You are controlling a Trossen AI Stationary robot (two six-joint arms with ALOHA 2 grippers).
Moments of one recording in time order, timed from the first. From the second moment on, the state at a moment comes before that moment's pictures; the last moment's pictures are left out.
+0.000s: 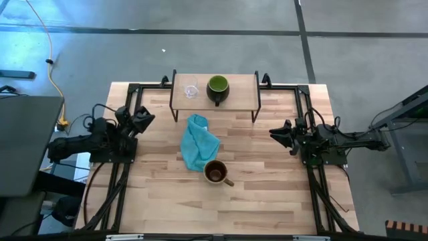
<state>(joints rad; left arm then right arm) 0.27 0.01 0.02 0.48 -0.06 -0.58 0.07 0.05 0.02 0.14 0.18 0.56</state>
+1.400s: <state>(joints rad) 0.01 0.01 0.01 0.15 -0.20 -0.53 0.07 0.20 0.02 0.01 0.01 0.51</state>
